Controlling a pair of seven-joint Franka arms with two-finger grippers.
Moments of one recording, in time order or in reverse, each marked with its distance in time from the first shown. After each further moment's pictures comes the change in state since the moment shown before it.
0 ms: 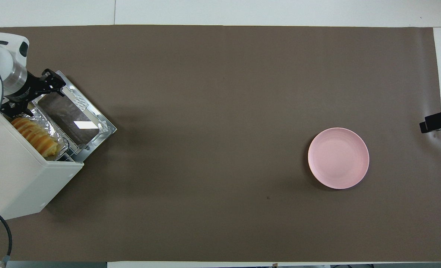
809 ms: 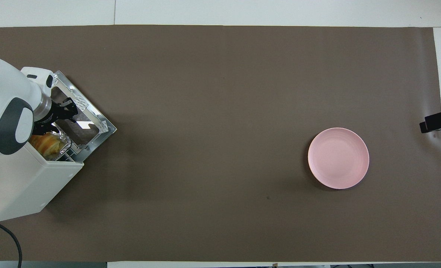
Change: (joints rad) left arm 0.012 -0.060 0.002 -0.260 0.005 0.193 0.001; right arm 0.000 0.000 0.000 0.000 0.000 0.000 0.000
